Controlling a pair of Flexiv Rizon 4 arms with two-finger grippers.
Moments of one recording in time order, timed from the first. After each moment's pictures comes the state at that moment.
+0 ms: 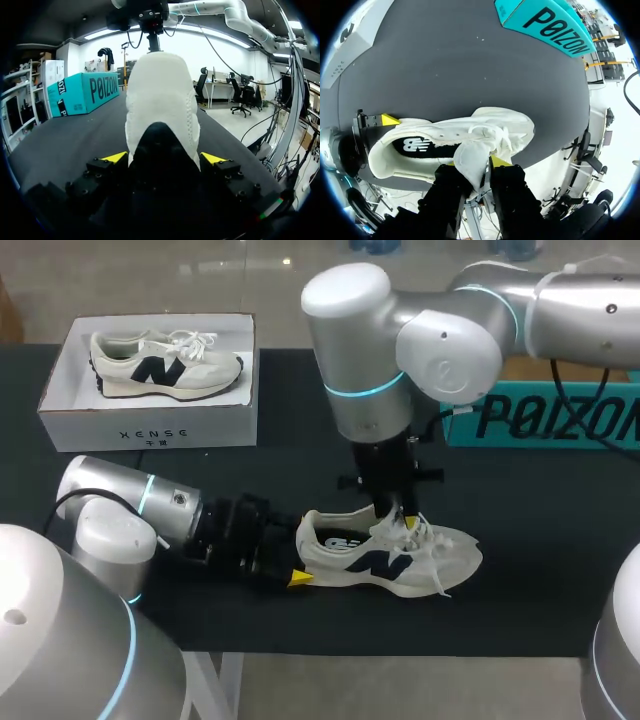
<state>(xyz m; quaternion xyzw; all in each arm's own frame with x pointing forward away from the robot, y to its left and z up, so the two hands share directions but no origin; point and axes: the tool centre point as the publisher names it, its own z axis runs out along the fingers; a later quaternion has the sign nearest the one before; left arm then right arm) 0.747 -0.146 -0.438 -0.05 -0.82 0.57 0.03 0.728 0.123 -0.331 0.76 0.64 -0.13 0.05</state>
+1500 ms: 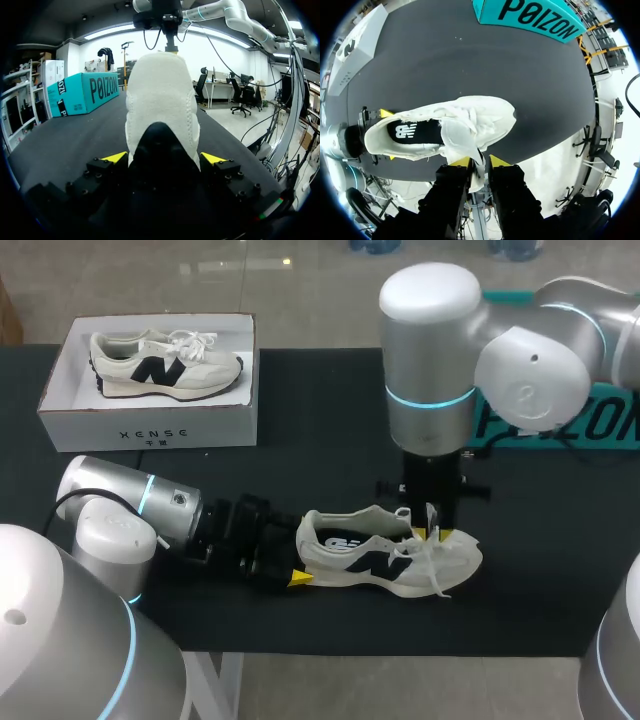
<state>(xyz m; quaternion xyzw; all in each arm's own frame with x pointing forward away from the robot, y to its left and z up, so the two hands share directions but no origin) 0.747 -0.146 -0.438 -0.05 -0.82 0.57 0.03 0.695 0.084 -0.314 0.78 0.62 -0.07 0.02</state>
